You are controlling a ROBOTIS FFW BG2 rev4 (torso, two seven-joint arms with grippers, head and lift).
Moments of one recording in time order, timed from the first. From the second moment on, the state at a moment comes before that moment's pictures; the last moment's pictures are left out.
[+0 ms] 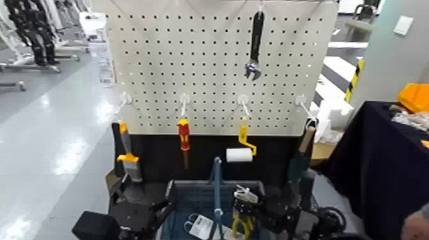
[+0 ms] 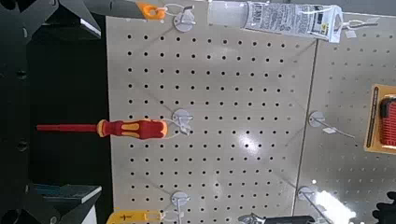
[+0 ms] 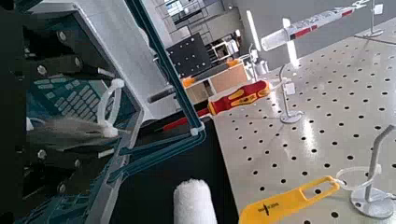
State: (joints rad) left arm 0.30 0.04 -0.12 -1.84 0.04 -0.26 -0.06; right arm -0.14 -0.11 0.08 -1.32 -0.30 0.21 0.95
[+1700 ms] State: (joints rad) left arm 0.43 0.04 -0.14 -1.89 0.02 -0.30 0.16; right arm 0.52 -0.09 0.14 -1.98 -0.13 -0.12 -0.05
